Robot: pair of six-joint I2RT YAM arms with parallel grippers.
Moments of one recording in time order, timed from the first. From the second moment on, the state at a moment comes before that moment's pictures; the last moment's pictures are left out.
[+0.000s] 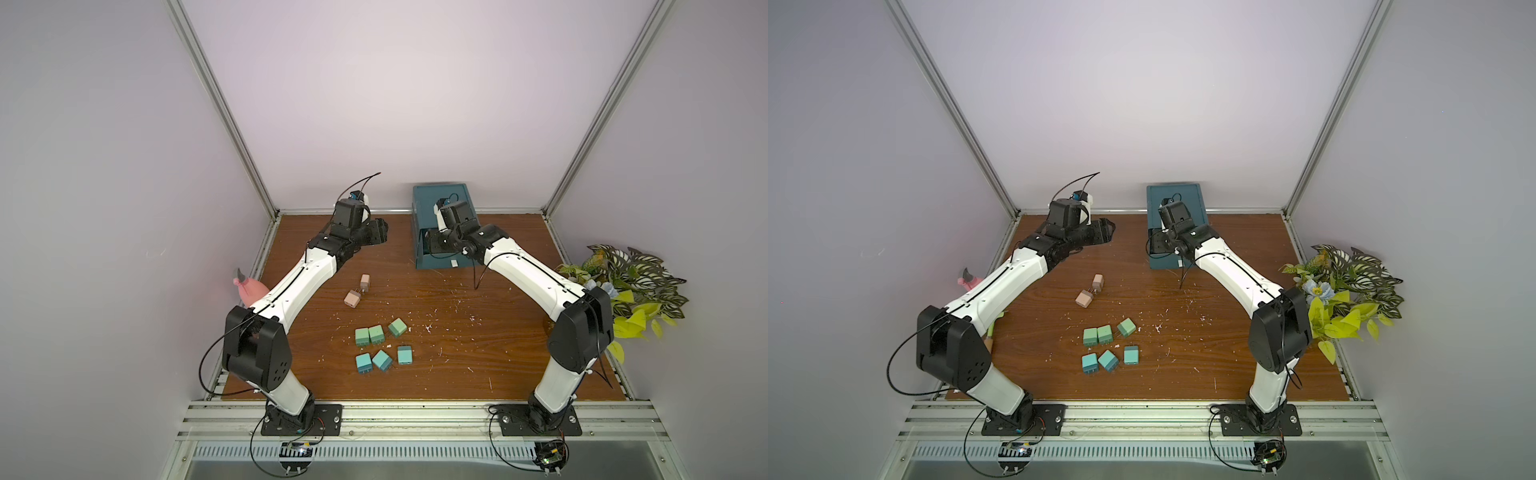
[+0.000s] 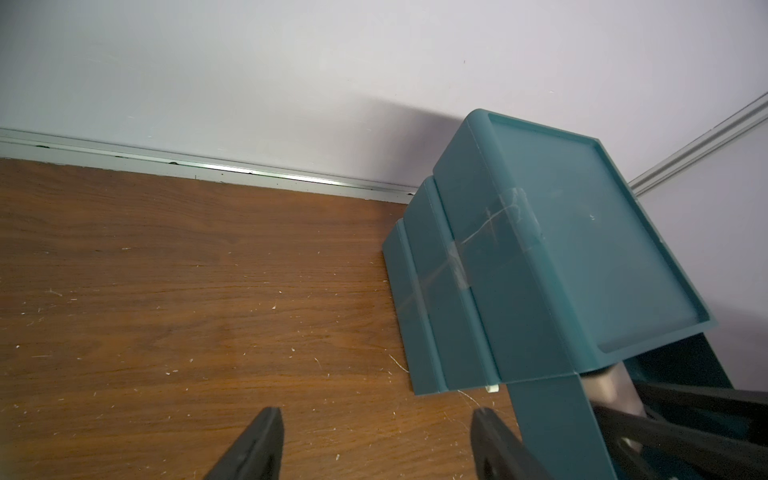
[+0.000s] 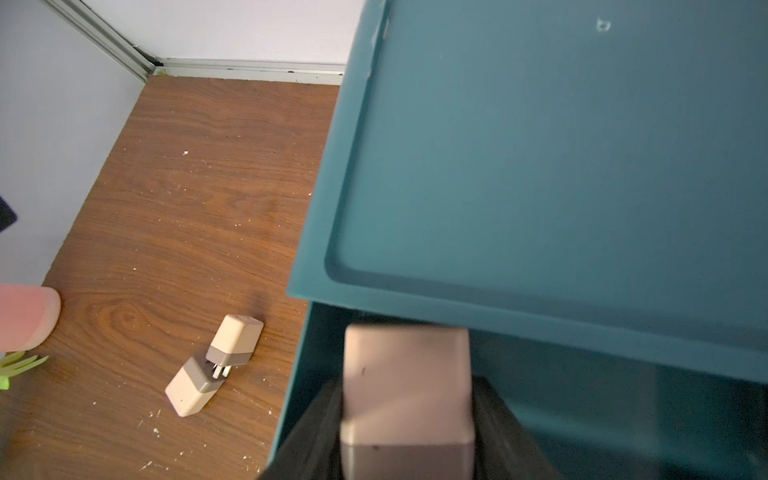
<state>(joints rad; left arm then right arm) -0.37 1.61 1.41 -0.34 0.06 -0.40 0.58 1.78 1.64 -0.61 0.12 0.36</state>
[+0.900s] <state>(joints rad) -0.37 1.61 1.35 -0.44 -0.02 -0.33 0.56 1.70 1.64 -0.59 0.07 0.35</state>
